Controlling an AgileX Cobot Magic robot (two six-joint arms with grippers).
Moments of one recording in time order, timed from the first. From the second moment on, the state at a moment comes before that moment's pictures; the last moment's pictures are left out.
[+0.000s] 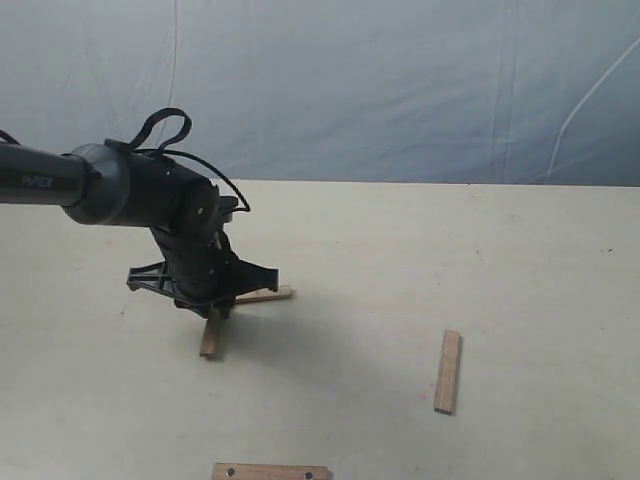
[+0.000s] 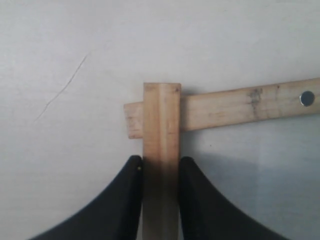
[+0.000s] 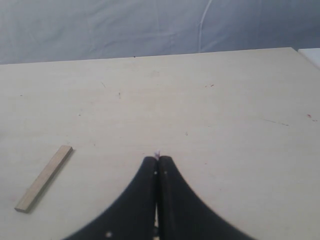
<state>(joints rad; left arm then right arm) -0.47 2.10 -1.38 0.15 0.65 -0.55 -0.05 0.00 -0.01 0.19 0.37 -0.13</state>
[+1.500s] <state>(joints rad) -0.24 0.97 -0.59 0.11 0.22 -0.42 -0.05 0.00 -0.01 0.16 0.31 -0.13</state>
